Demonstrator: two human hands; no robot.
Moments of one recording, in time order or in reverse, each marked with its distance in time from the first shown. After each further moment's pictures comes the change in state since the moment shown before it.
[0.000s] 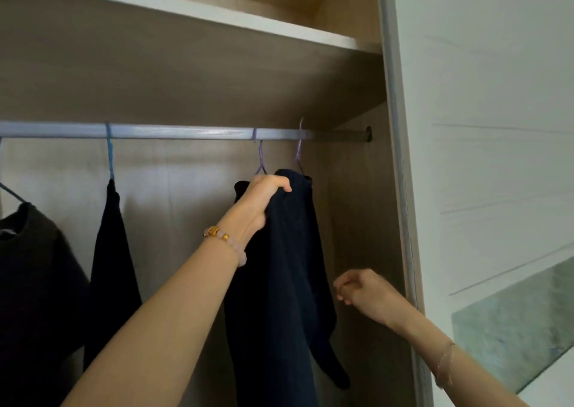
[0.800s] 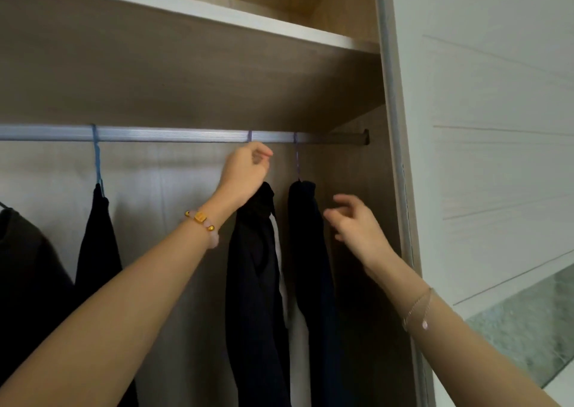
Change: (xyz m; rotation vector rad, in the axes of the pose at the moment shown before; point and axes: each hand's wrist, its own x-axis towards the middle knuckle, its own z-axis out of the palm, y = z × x) left_hand 0.046 0.018 -0.018 0.663 0.232 0.595; right_hand 0.035 -0.069 -0.036 0.441 0.378 -0.162
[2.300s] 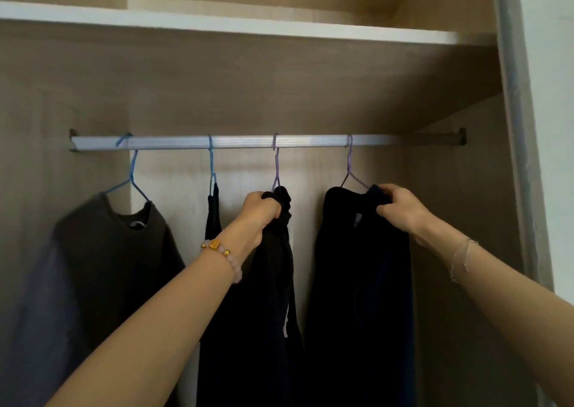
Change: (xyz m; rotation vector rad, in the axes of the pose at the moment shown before) left_hand -0.072 -0.021 -0.098 -0.337 0.071 -0.641; right_hand 0.056 -0.022 0.055 -0.278 -0.200 -0.068
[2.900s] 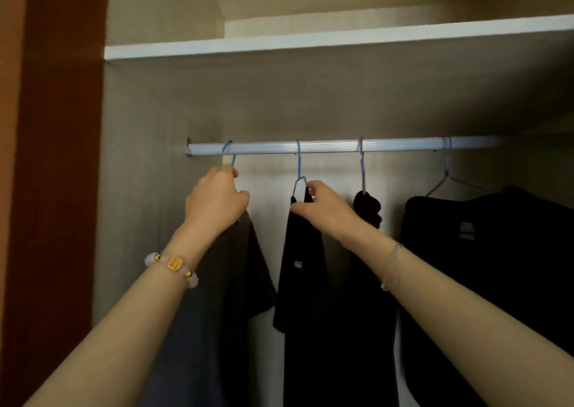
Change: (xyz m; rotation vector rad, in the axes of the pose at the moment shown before) left_hand -0.033 0.027 -0.186 1.094 0.506 0.287; right_hand -0.053 -0.169 0.169 0.161 -0.315 -0.291
